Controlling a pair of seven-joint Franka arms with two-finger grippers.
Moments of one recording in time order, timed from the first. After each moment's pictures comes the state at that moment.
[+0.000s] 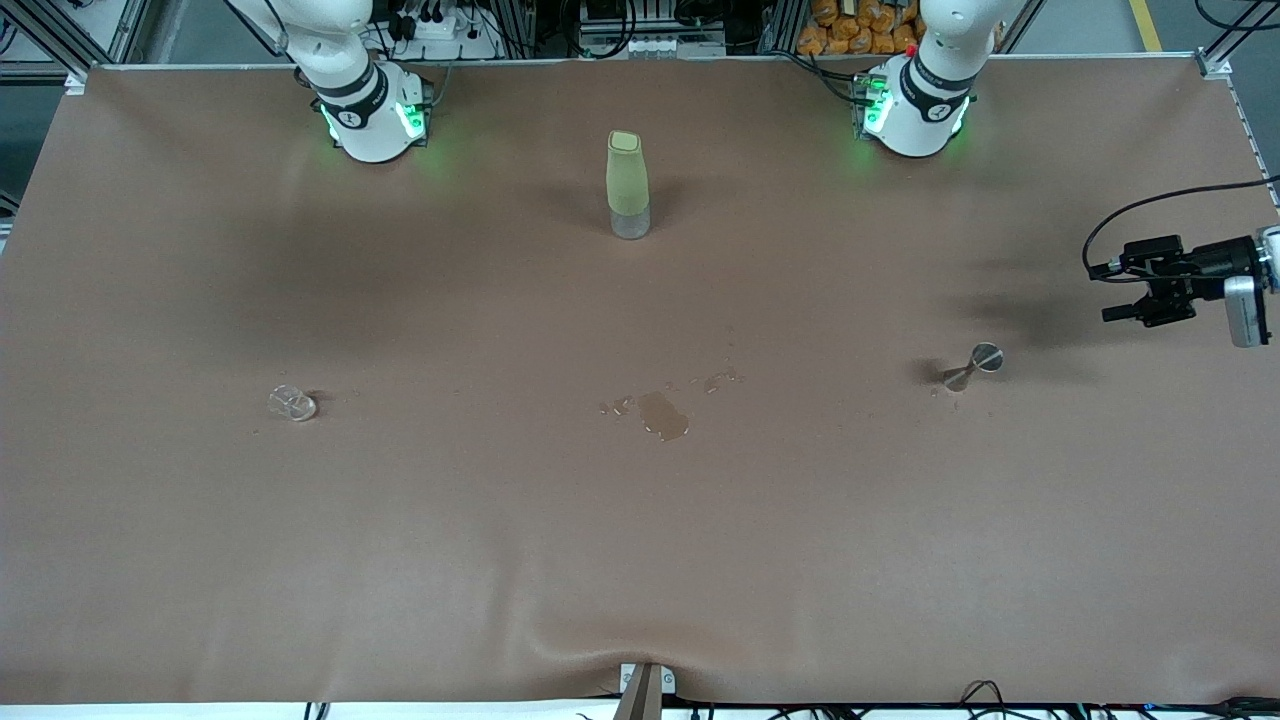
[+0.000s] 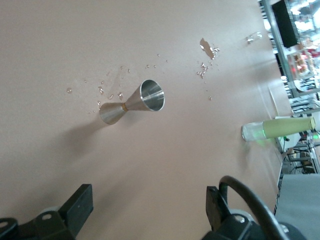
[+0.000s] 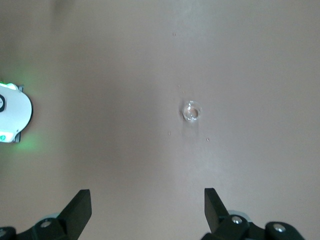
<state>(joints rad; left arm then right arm) 0.68 0.34 -0.06 -1.98 -0.65 1.64 1.38 -0.36 0.09 -0.17 -1.61 0.27 1.48 -2.04</state>
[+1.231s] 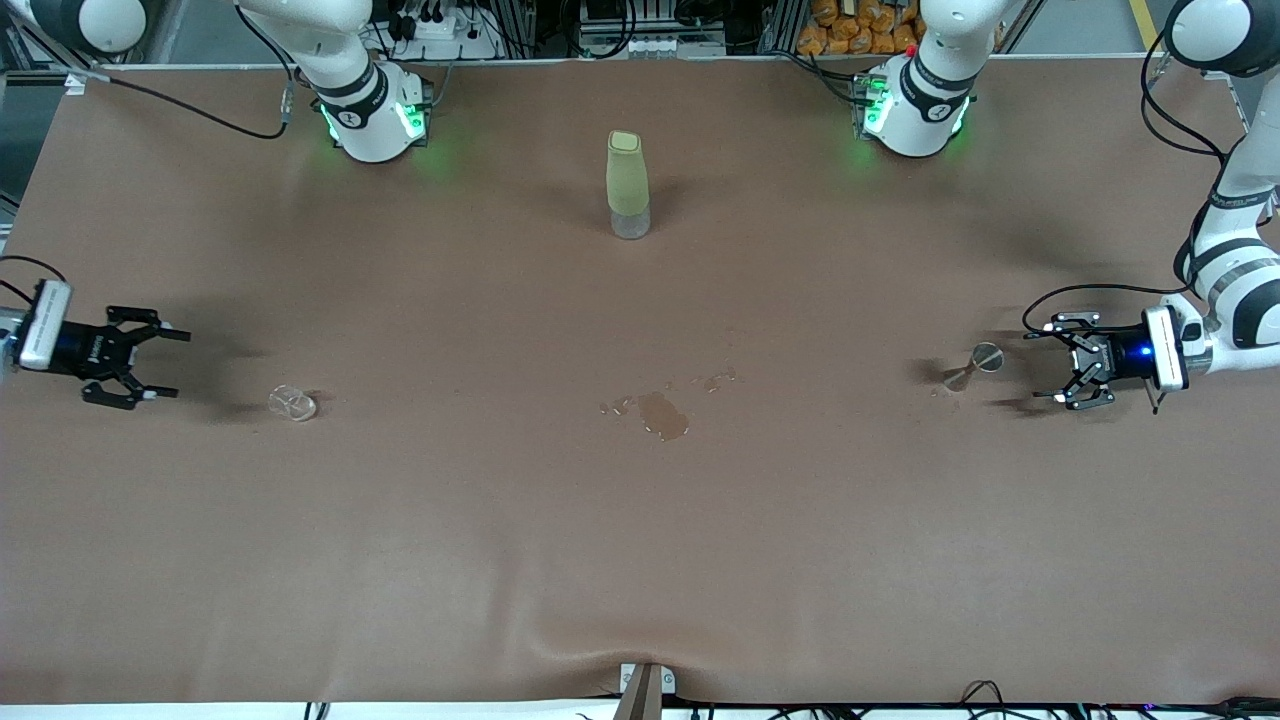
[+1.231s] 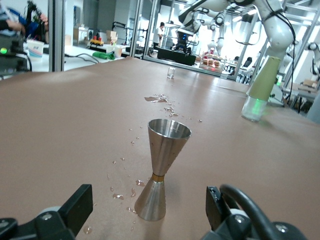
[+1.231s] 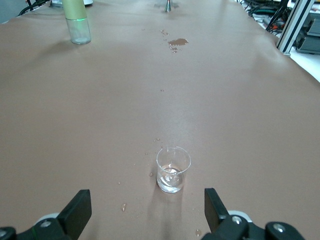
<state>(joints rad) 0.67 0.82 -0.09 -1.71 -0.93 1.51 2.43 -0.36 0.67 -0.32 -1.64 0.88 1.49 -2.67</state>
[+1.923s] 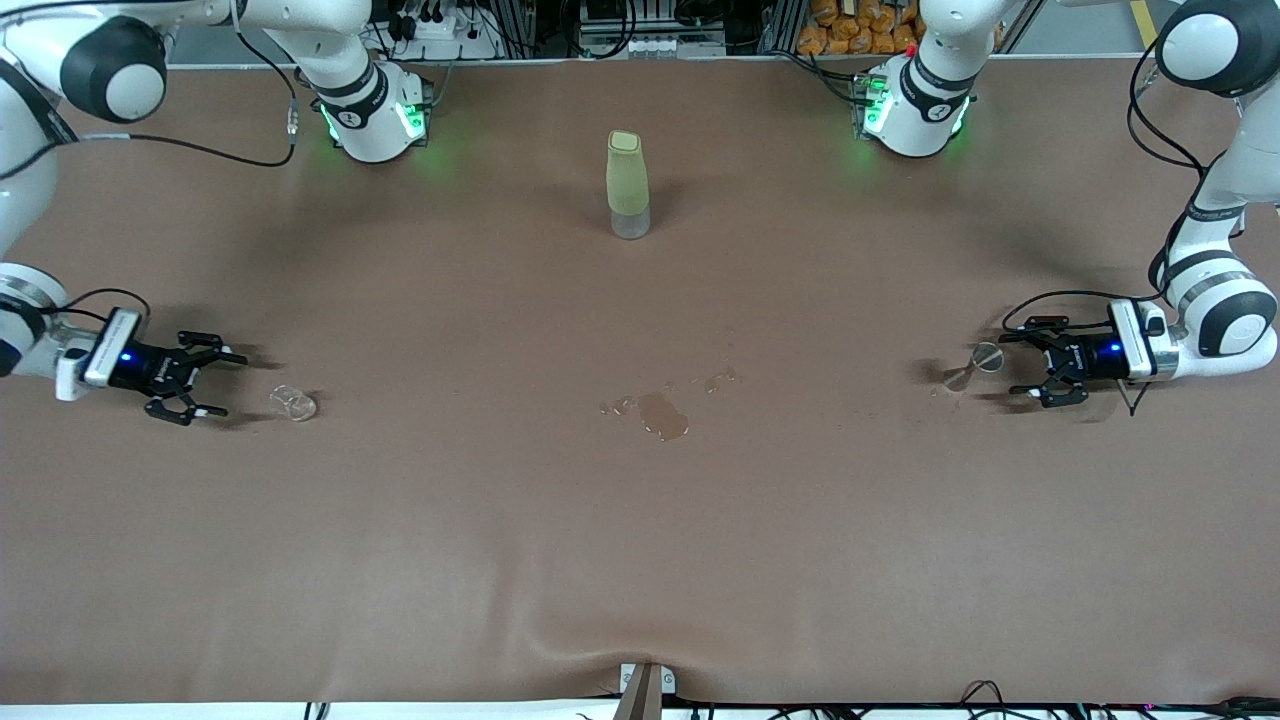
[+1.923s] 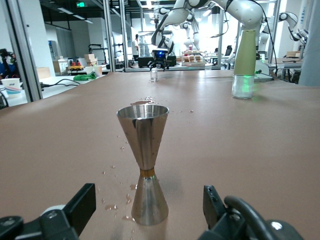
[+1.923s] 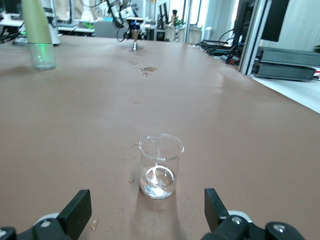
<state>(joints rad) 0.64 0.87 -0.09 -1.71 -0.93 1.51 2.70 -0.39 0.90 -0.32 -1.64 1.18 1.43 -2.78</state>
